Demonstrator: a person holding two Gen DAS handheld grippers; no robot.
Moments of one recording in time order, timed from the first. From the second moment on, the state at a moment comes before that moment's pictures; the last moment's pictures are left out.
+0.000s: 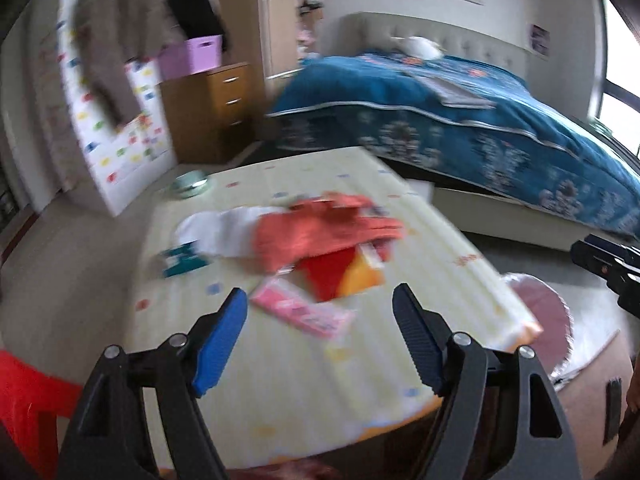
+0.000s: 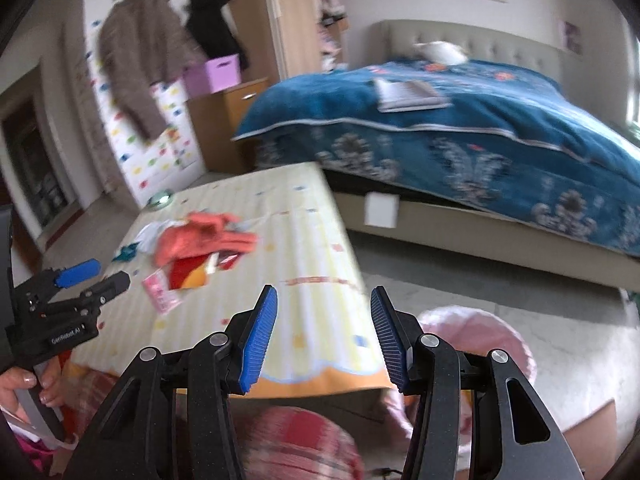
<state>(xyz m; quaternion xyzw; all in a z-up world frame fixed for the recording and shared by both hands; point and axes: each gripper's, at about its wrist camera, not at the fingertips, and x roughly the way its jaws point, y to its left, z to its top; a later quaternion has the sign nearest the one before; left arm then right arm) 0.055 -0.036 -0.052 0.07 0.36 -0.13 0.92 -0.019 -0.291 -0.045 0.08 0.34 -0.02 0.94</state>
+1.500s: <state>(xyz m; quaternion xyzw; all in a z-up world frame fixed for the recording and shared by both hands) 0.159 0.082 -0.091 0.00 0.41 -0.01 0.91 0.143 -0.132 -0.058 -0.01 0.33 0.10 0.94</state>
